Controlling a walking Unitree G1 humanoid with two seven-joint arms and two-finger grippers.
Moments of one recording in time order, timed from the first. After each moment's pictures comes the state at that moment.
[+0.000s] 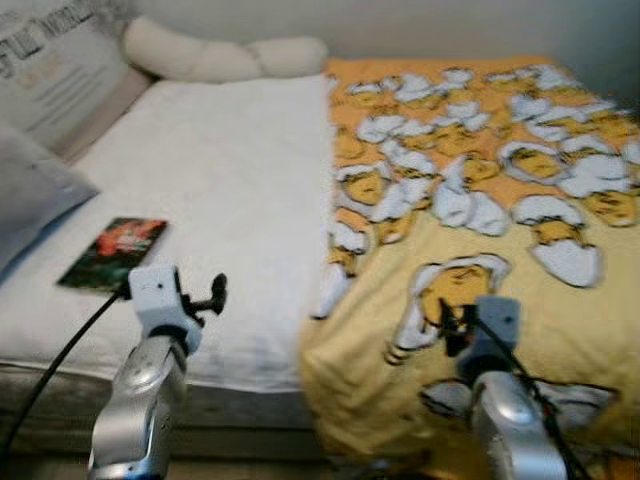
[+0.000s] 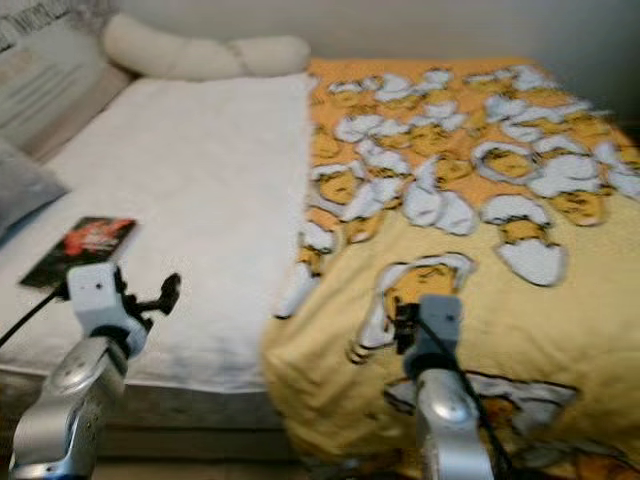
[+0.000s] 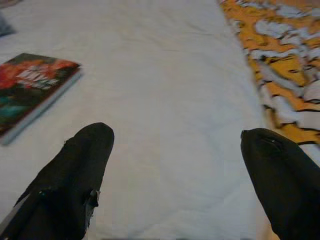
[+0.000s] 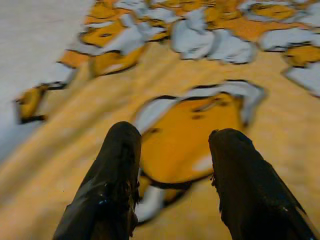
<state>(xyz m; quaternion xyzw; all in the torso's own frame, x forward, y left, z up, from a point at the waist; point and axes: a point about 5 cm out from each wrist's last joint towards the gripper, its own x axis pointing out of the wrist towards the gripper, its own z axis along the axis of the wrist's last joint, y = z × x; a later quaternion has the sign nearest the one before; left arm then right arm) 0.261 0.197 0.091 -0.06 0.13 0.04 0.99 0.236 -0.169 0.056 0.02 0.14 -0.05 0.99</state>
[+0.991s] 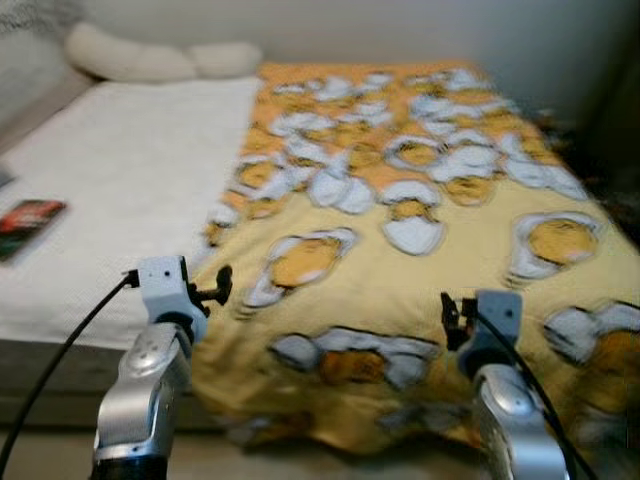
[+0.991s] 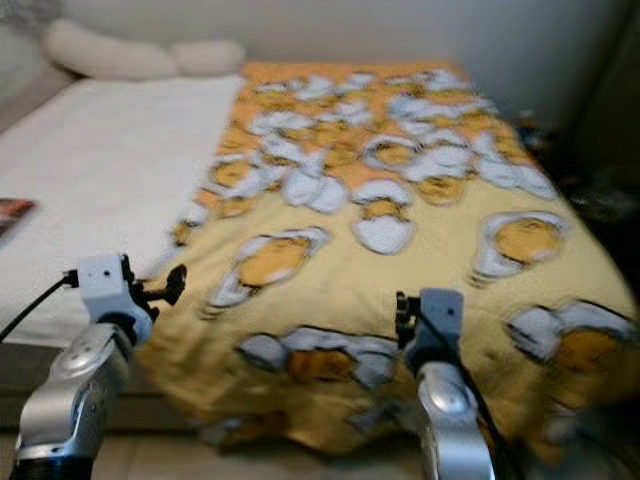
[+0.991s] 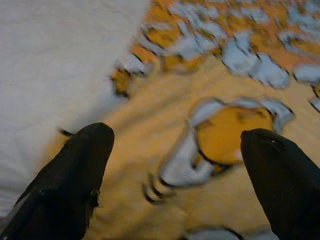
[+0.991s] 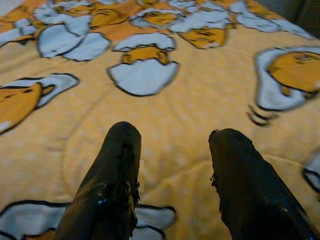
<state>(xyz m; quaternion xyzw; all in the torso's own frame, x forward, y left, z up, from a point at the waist) 0.269 0.199 0.088 -0.06 0.14 0.04 0.99 0.244 -0.164 0.061 0.02 0.14 -0.05 0.99</state>
